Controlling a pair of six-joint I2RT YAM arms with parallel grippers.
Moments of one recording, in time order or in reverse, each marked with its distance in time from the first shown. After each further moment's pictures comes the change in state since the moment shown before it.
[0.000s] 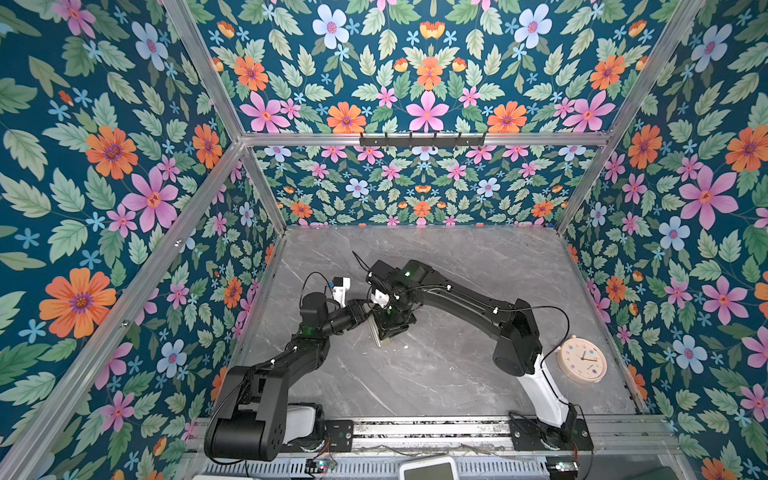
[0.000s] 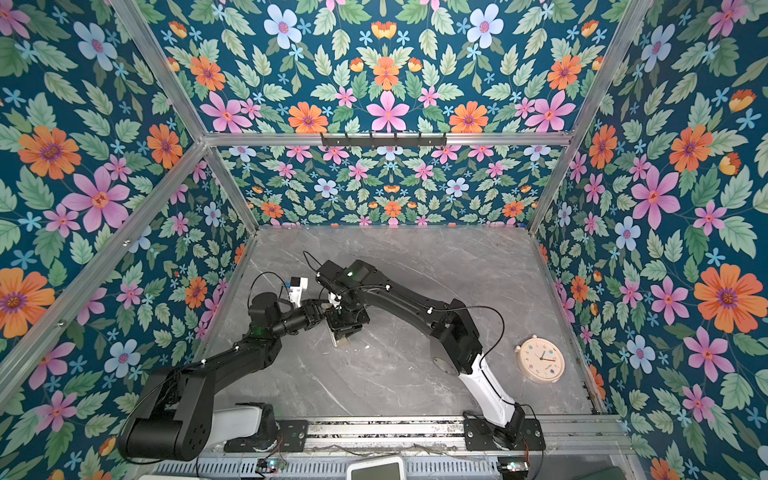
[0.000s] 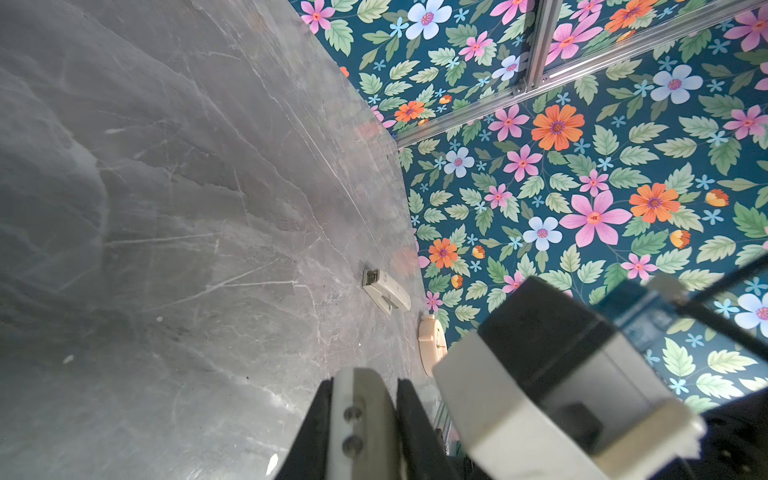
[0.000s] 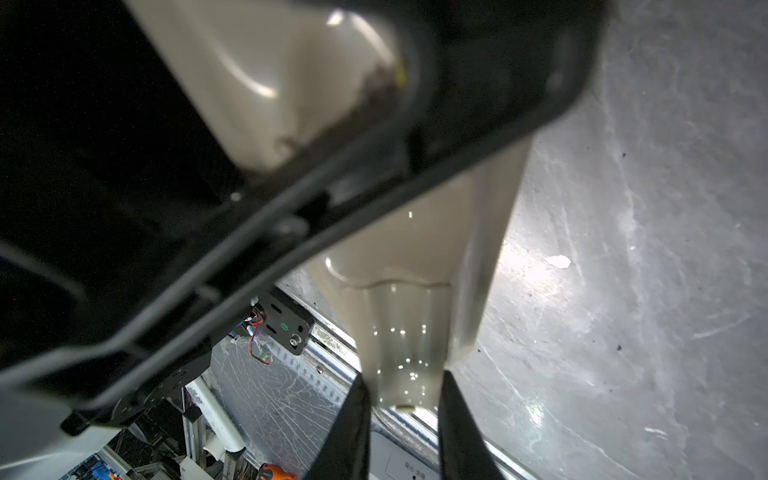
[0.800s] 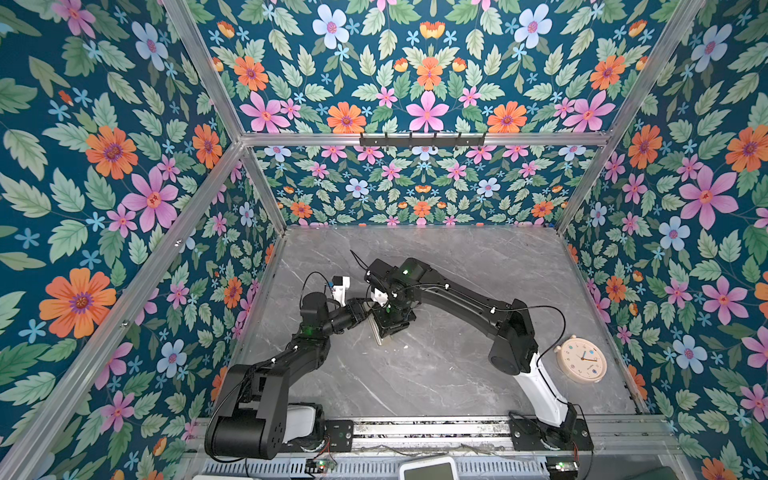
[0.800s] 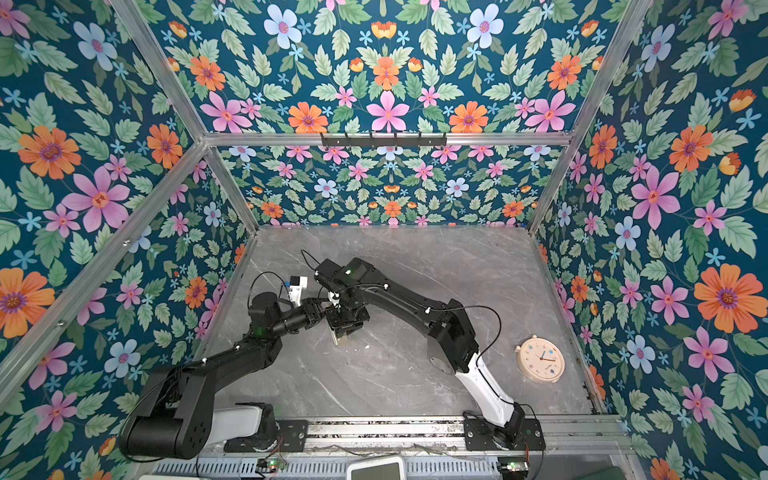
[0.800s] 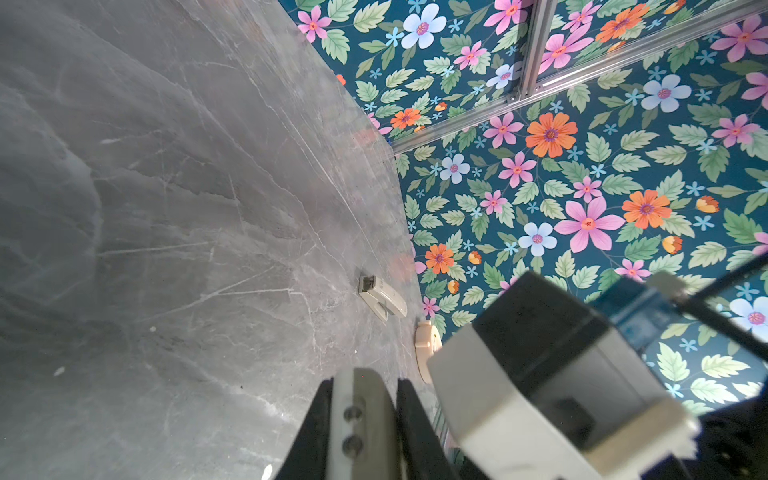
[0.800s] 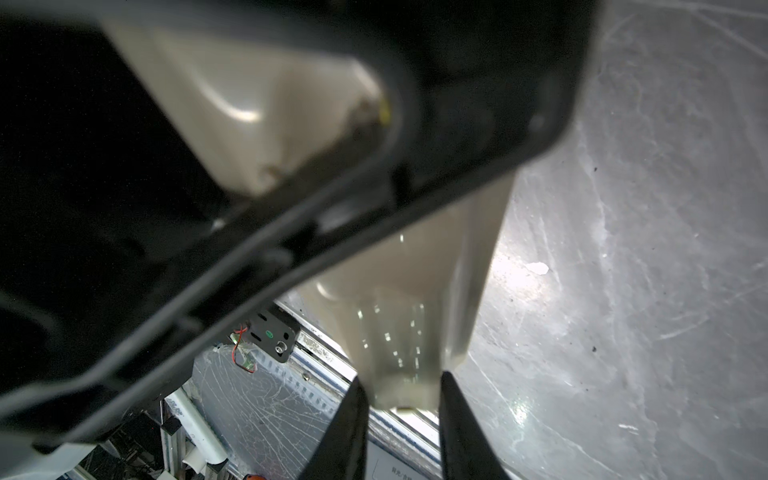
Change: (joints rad) left arm -0.006 0.008 0.000 0.042 0.000 -0.025; right arm 0.000 0.029 0.064 -0.042 0.047 -0.026
